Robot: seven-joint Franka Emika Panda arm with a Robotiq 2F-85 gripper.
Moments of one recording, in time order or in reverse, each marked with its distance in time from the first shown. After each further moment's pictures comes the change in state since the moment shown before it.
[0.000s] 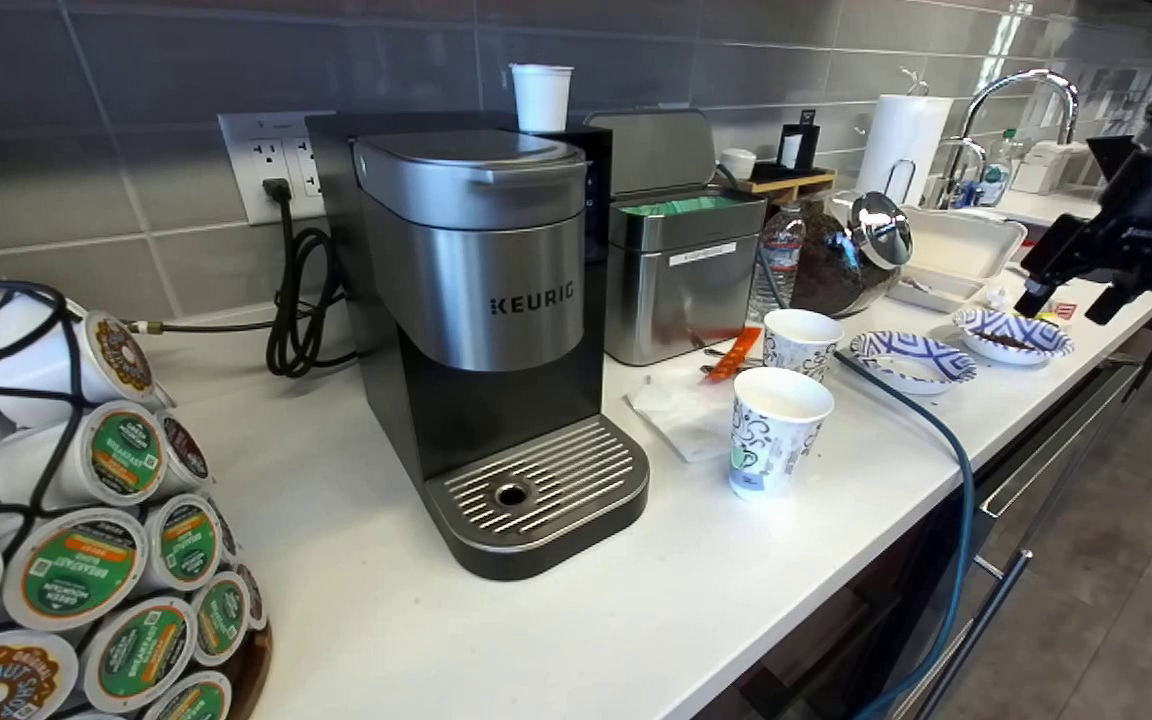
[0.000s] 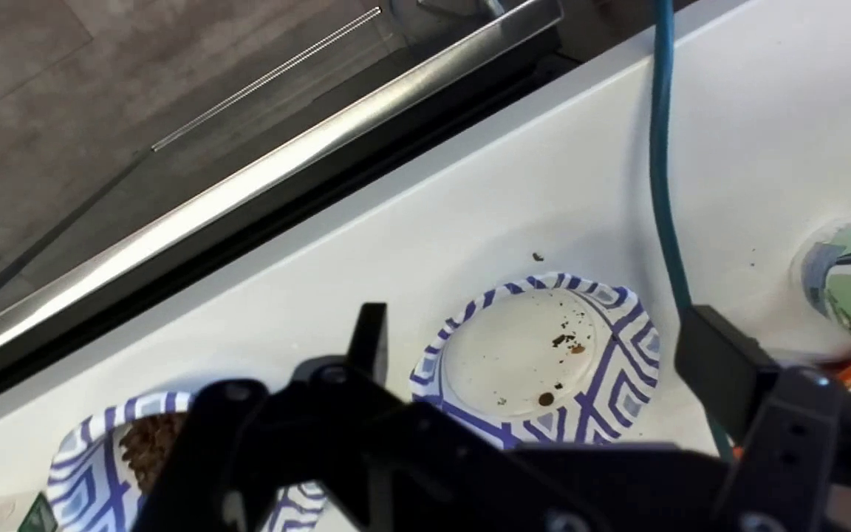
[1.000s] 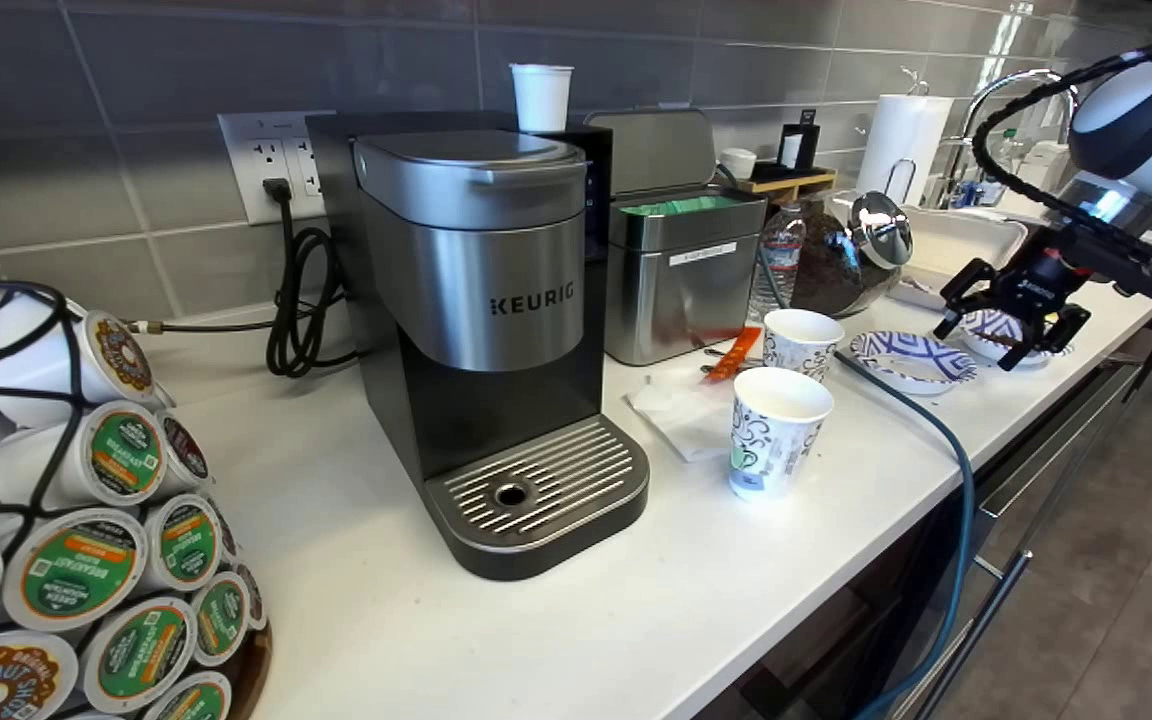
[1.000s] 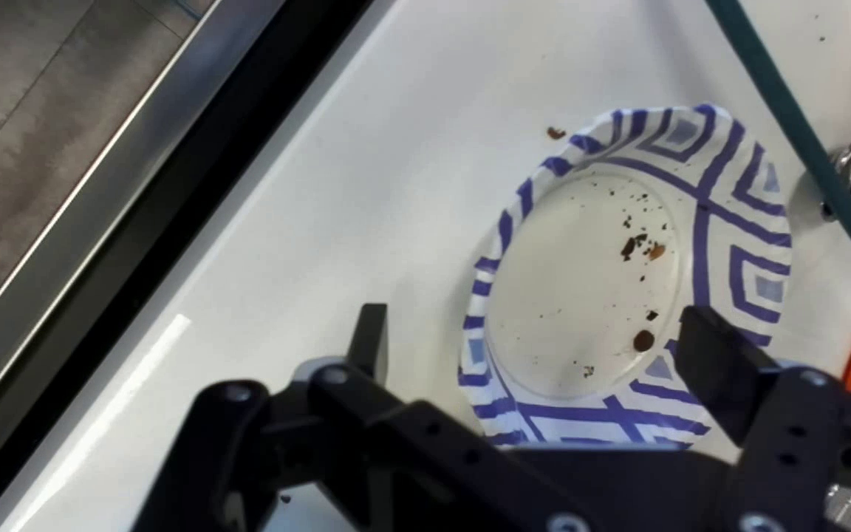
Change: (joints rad) arm -0.046 0.406 -0.064 0.257 0.515 0.030 -0.175
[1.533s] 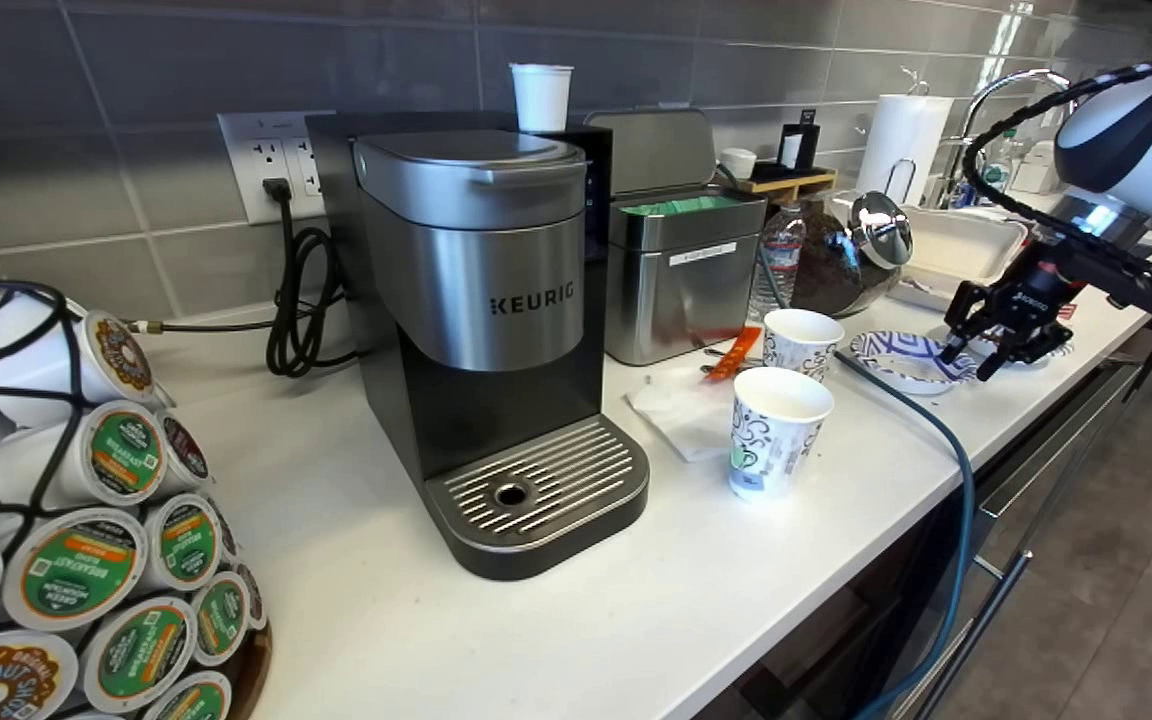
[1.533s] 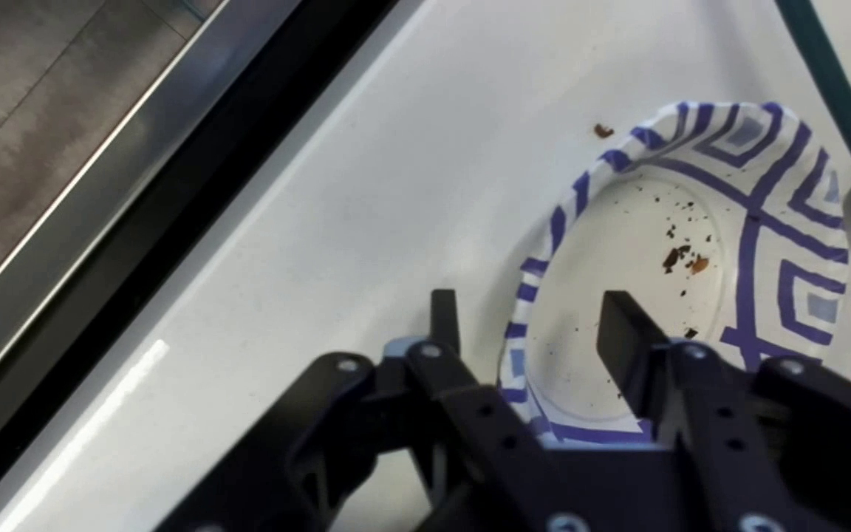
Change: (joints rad) arm -0.028 0.056 0.011 0.035 0.017 -0.024 -0.069
